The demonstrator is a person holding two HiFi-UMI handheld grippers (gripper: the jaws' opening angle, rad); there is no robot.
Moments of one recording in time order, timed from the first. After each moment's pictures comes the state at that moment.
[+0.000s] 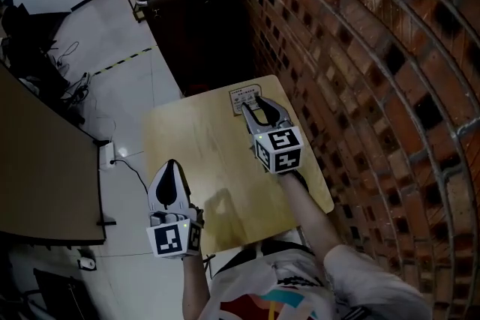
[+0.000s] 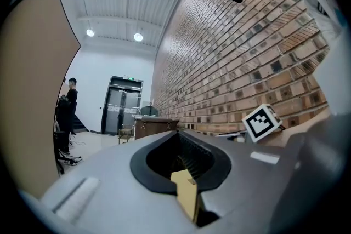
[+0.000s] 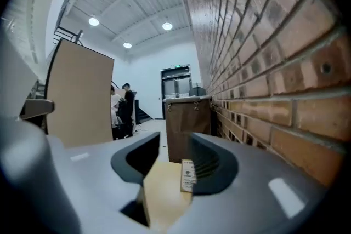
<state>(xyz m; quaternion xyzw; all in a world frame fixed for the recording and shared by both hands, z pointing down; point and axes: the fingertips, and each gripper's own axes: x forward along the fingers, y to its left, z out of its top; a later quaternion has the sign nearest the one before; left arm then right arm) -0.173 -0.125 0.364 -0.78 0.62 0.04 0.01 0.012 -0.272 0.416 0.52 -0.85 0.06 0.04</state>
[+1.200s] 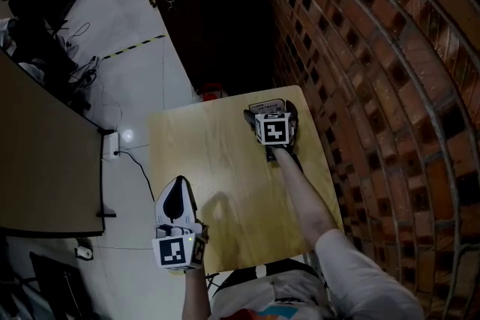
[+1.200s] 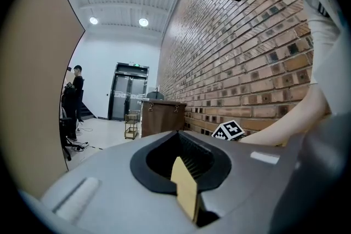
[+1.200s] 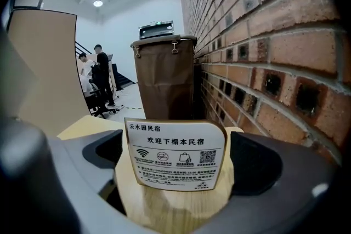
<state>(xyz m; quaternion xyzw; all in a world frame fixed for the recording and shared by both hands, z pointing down) -0.197 -0.178 0.424 -0.77 0.64 -0.01 -0.05 0.014 -0.429 0.596 0.57 -0.77 0.20 0.21</state>
